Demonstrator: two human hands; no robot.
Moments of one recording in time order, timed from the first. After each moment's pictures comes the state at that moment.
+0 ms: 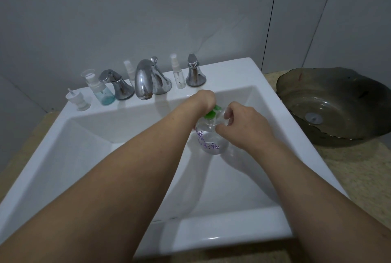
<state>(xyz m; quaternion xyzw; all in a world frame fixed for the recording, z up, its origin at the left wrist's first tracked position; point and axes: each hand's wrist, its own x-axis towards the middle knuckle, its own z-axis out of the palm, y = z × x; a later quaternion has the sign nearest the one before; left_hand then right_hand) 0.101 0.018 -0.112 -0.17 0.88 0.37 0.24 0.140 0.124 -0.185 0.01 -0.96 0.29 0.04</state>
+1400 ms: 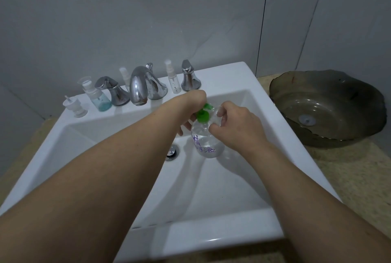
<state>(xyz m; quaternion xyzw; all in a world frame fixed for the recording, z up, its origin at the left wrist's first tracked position) 0.095 0.006 -0.109 -0.20 0.87 0.35 0.28 0.140 0.122 -0.180 0.02 -0.95 0.31 0.08</state>
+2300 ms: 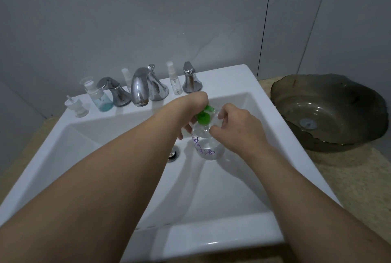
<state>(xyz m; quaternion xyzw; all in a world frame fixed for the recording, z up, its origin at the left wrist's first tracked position) 0.088 0.003 -0.115 -0.20 0.86 0.37 0.29 0.142 0.122 -0.177 0.01 -0.95 0.32 0.07</state>
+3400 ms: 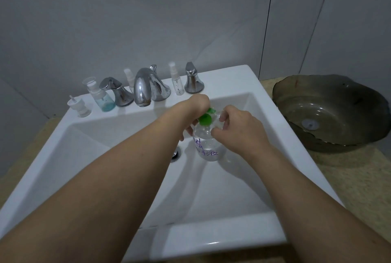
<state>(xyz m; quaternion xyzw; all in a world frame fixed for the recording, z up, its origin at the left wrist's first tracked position) 0.099 0.006 -0.111 -0.19 0.88 0.35 0.28 0.140 0.121 -0.181 0.02 -0.95 0.31 0.06</state>
